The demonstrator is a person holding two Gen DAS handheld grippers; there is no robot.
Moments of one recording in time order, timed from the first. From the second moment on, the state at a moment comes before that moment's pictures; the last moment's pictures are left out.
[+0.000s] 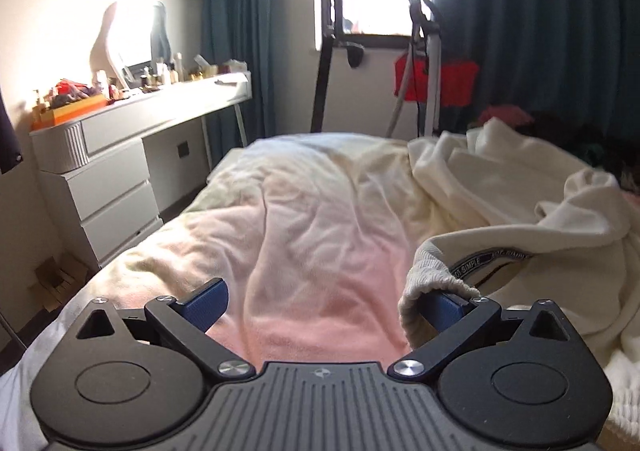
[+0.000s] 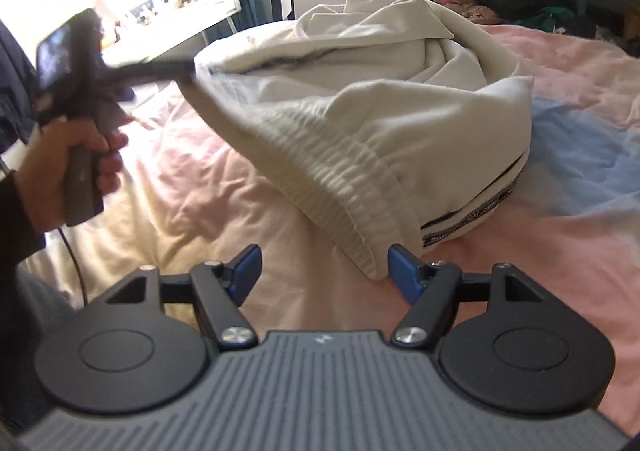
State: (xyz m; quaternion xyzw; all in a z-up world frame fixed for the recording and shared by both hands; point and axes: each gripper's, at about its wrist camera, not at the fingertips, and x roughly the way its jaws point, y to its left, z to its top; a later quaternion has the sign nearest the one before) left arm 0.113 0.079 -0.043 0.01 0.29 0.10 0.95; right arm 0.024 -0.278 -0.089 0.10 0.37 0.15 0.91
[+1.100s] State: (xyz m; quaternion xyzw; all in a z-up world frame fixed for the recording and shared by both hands) left arm 0.165 0.106 -0.092 -0.21 0.36 -0.11 0.90; right arm 0.081 -0.335 -0.173 0.45 0.39 0.06 0.80
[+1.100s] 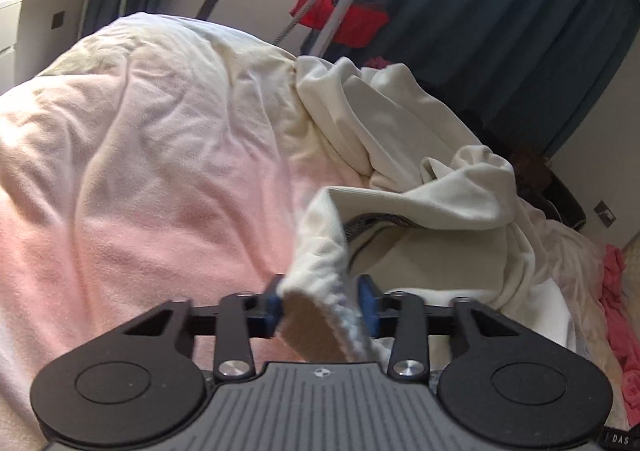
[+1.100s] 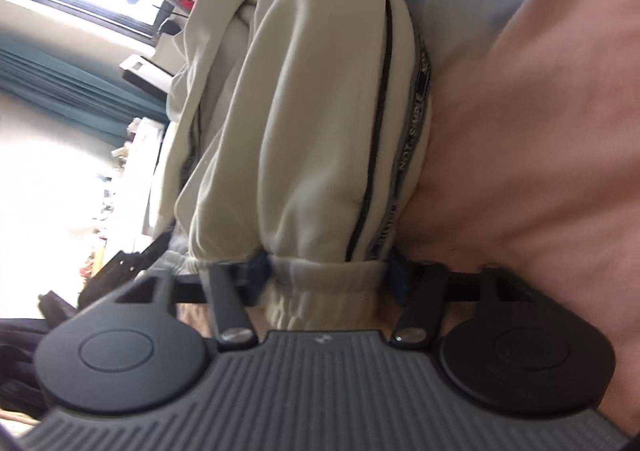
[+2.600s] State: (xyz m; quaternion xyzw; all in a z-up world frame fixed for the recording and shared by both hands) left arm 0.242 0.321 0.036 -0.09 0.28 0.16 0.94; right arm 0.141 0.039 -0.063 0.25 0.44 0.35 0.79
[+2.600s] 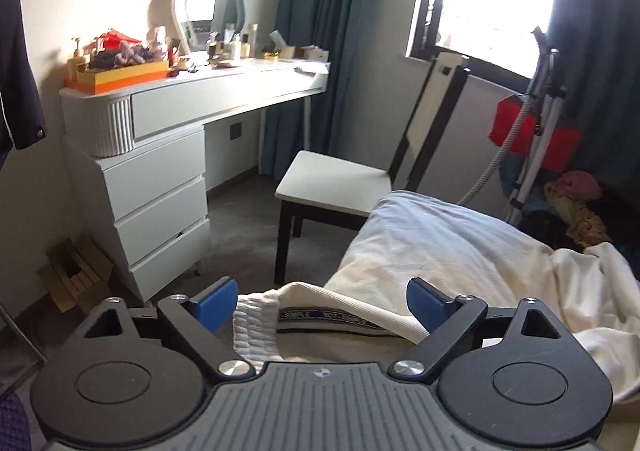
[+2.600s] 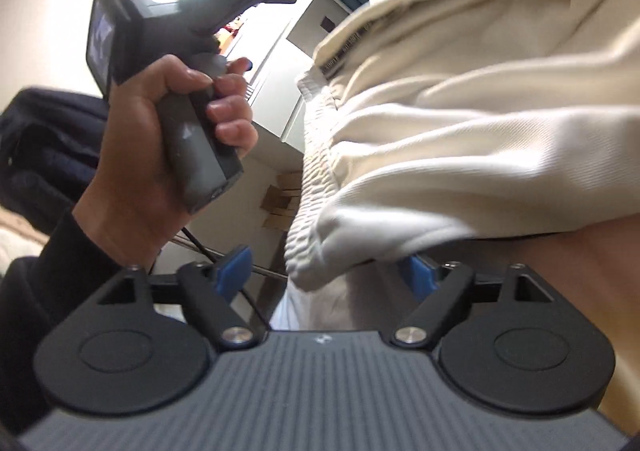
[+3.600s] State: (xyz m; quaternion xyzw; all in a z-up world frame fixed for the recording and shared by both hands) left arm 0.020 -0.026 0.019 -0.04 0.17 -0.06 0.98; right arm 0.018 -0.271 -0.018 0.10 0.14 0.08 0.98
